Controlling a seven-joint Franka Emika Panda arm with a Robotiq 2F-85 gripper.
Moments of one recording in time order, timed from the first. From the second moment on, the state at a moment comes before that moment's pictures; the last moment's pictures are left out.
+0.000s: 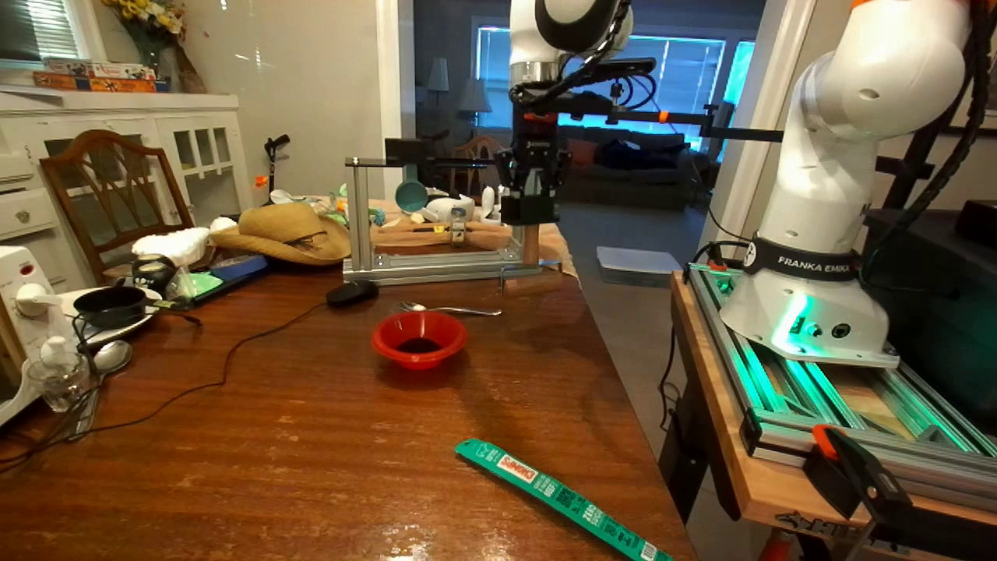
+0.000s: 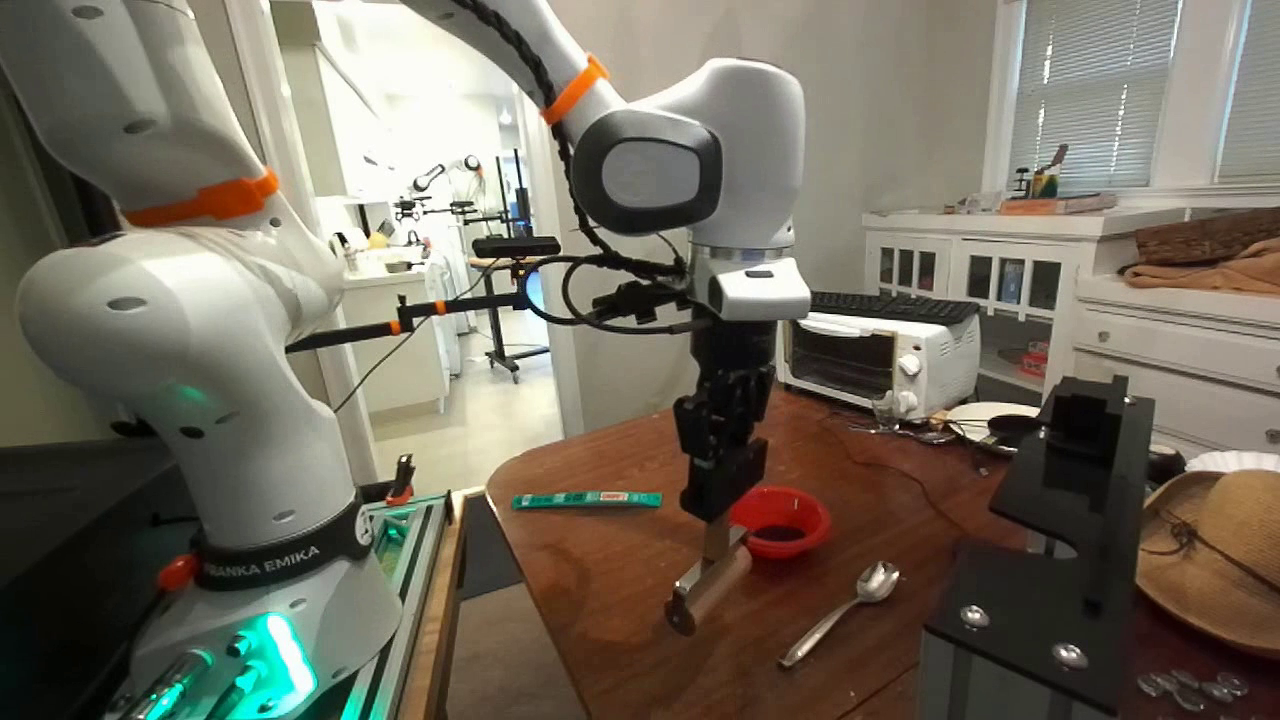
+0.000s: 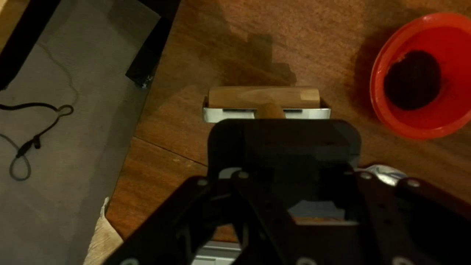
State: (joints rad) arm -0.11 -0.16 -0.03 -2.64 0.08 2.41 0.68
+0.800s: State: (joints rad) arm -0.01 -0.19 0.14 -2.75 0.06 2.51 0.87
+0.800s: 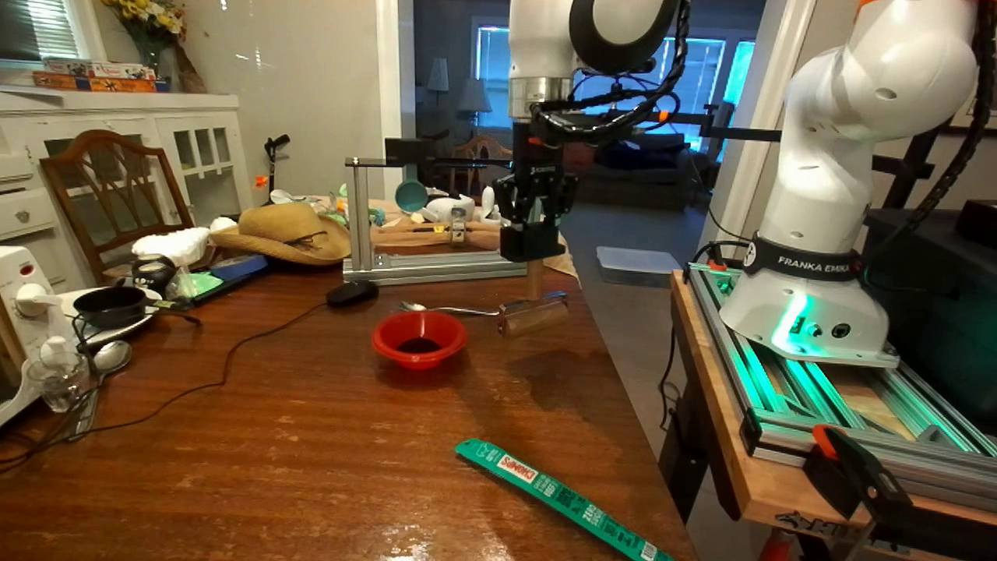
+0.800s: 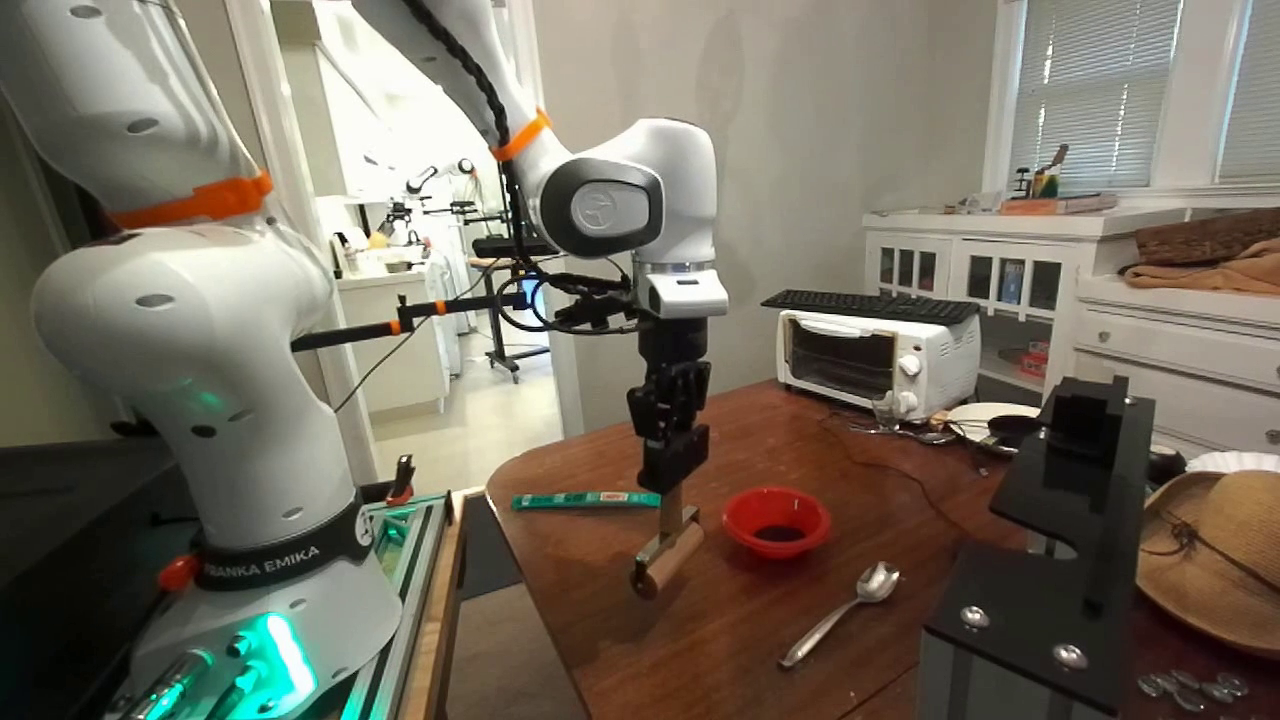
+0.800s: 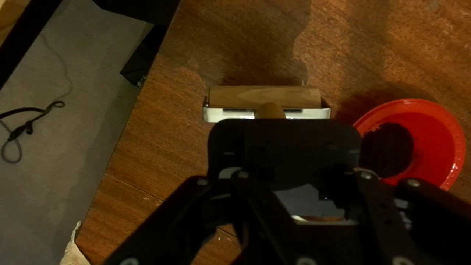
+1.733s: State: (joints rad) arm 0.11 -0.17 0.19 -2.72 0.10 2.47 0.82
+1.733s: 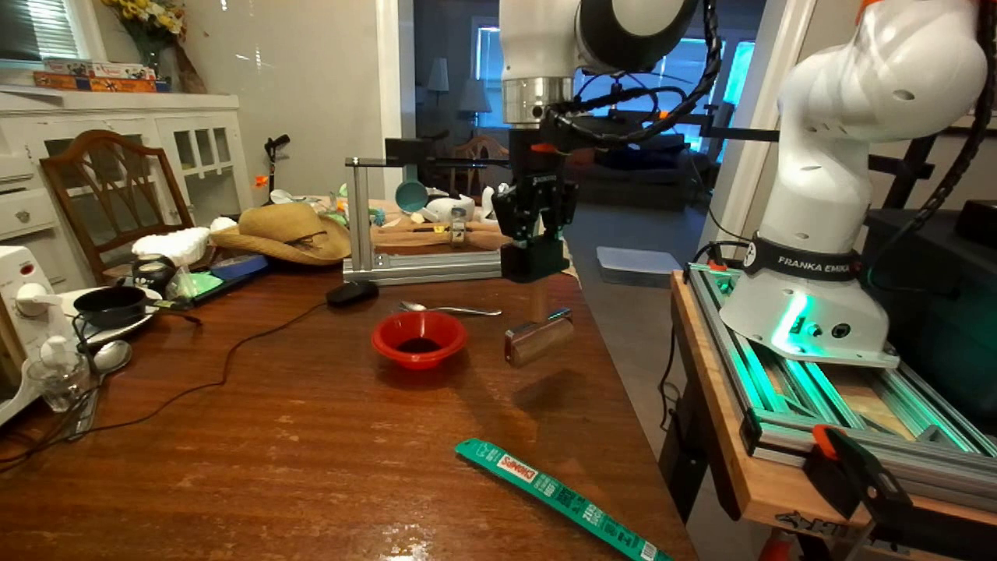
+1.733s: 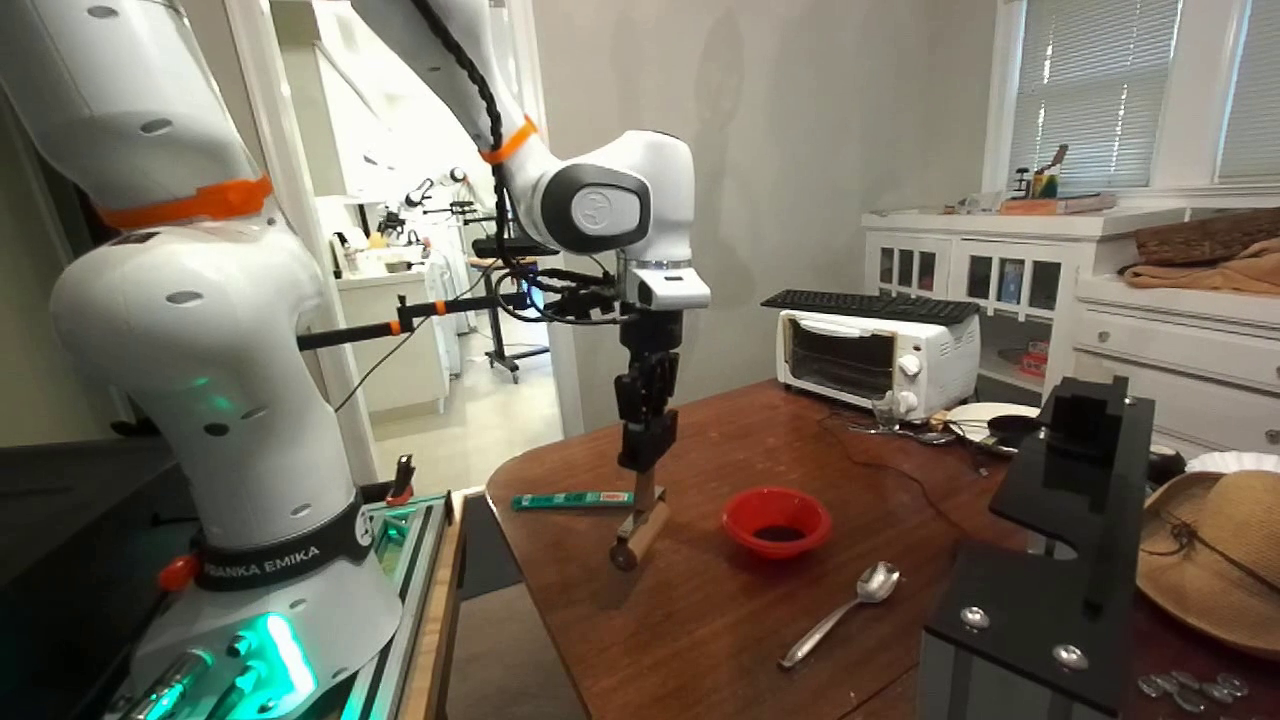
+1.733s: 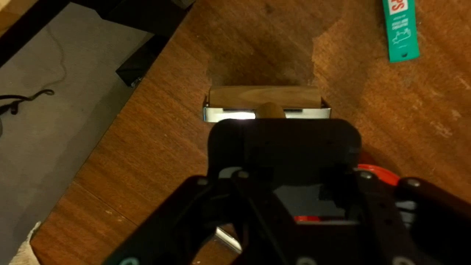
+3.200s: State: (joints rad) arm 0.35 0.03 0.37 -2.57 0.22 2.47 0.85
